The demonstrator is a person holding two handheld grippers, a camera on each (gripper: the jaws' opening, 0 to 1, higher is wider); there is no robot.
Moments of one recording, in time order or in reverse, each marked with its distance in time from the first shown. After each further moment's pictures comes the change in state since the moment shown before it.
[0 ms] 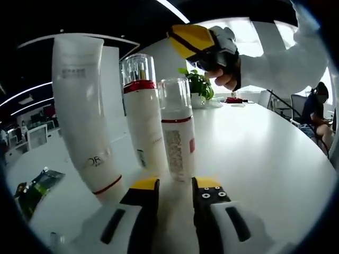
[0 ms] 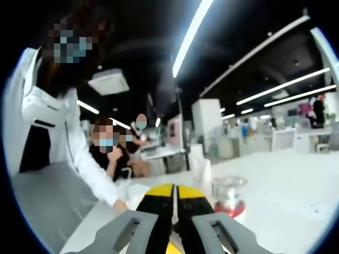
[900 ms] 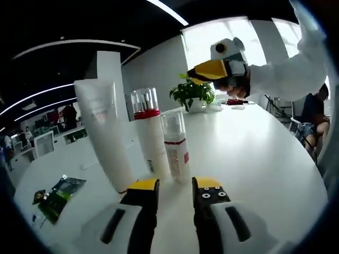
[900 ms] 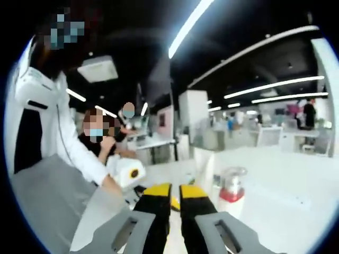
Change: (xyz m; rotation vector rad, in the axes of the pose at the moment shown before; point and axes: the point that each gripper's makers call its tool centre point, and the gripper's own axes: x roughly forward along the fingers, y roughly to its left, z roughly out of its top) left arm -0.061 -0.002 0.035 0.033 -0.012 0.044; right arm -0.018 0.025 -0.007 -0.043 0.099 -0.153
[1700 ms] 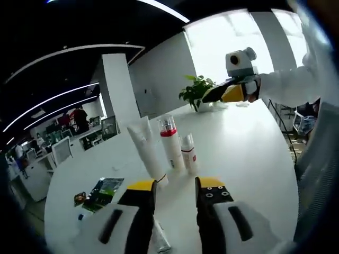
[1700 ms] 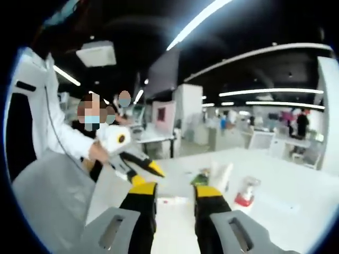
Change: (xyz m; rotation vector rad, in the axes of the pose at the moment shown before) left arm -0.112 0.028 0.044 0.056 0.064 0.096; right arm 0.004 0.065 0.029 -0.092 0.054 -0.093
